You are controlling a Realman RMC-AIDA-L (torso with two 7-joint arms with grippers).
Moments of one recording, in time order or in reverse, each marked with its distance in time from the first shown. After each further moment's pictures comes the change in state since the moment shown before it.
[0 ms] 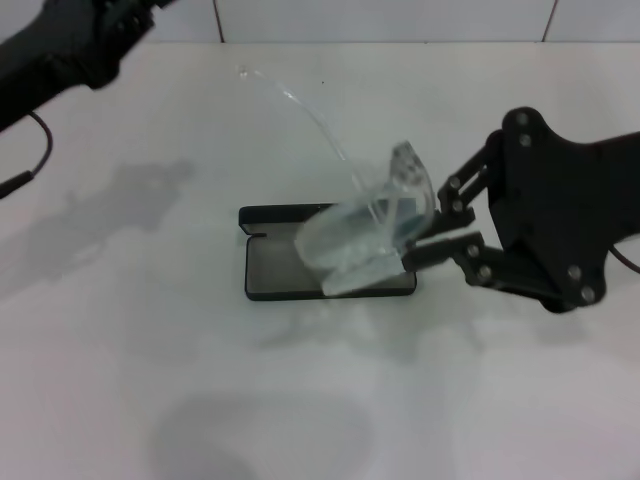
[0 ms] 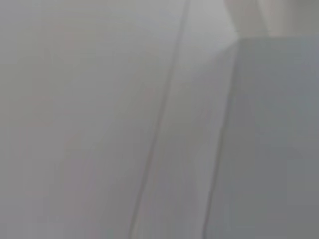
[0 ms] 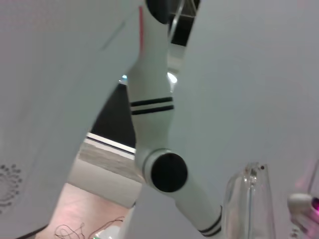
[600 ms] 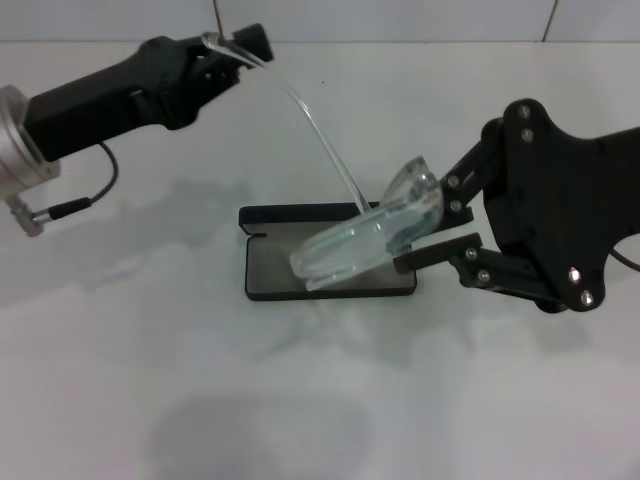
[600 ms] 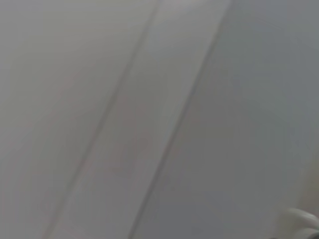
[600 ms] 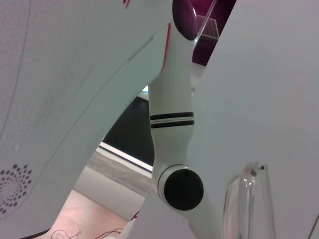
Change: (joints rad) left arm -0.076 0.004 0.060 -0.036 0.137 0.018 -0.129; right arm 0.026 0.006 -0.009 0.019 0.035 -0.024 -0.101
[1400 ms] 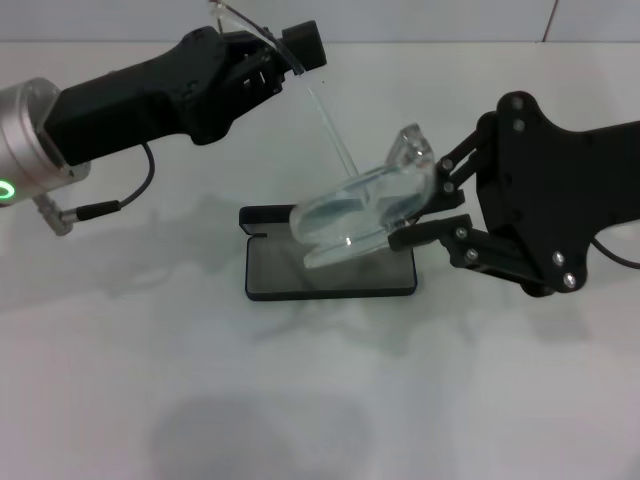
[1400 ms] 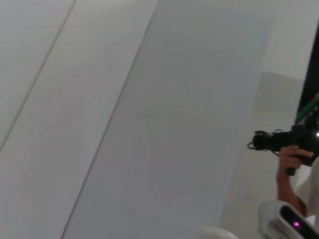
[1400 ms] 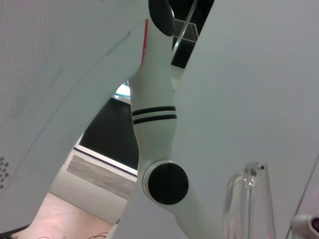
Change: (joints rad) left arm -0.047 -0.027 0.013 0.000 -0.018 0.136 0.010; right arm 0.021 -0.008 0.007 0.113 0.001 0.026 -0.052
